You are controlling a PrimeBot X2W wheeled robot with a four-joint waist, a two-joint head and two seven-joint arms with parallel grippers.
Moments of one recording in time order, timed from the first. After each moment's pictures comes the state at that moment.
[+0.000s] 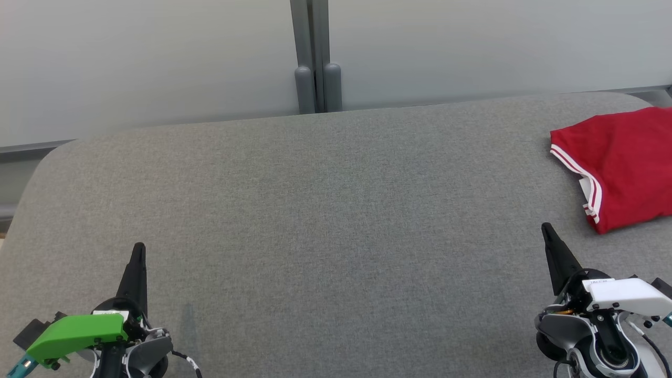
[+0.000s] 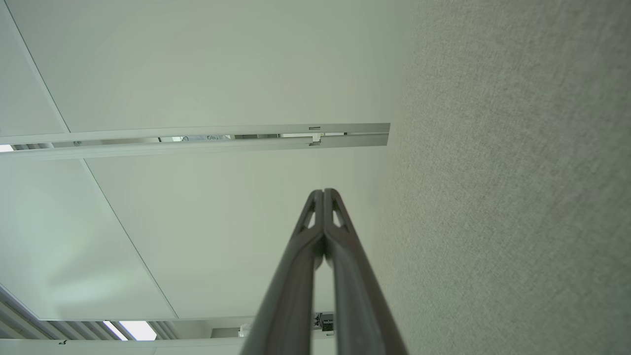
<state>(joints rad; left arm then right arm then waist) -0.10 0.05 0.11 0.25 -1.61 -0.13 0.11 -0.11 -0.05 -0.11 0.24 1.61 0.13 0.11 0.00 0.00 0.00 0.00</state>
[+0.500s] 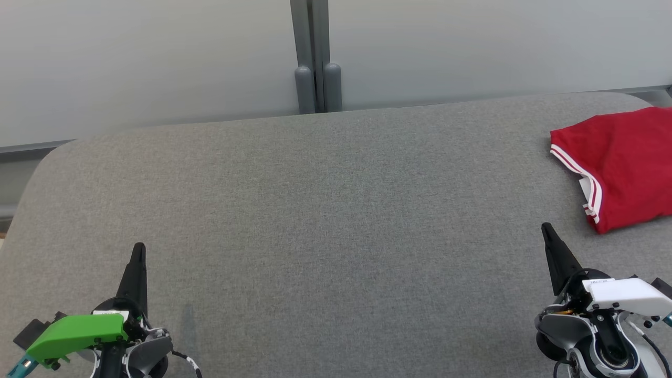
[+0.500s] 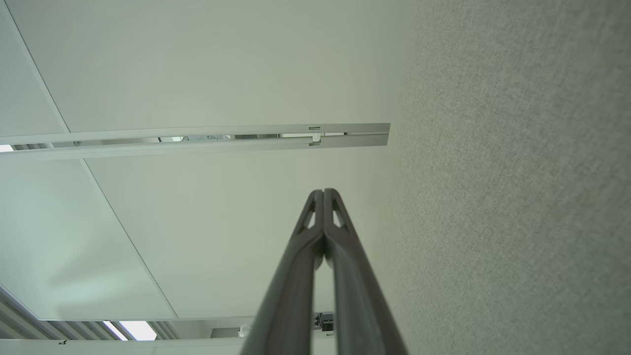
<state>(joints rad) -0.10 0.05 0.11 0.25 -1.61 -0.13 0.11 -0.11 -0.05 -0.11 0.24 1.61 0.13 0.11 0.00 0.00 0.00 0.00</state>
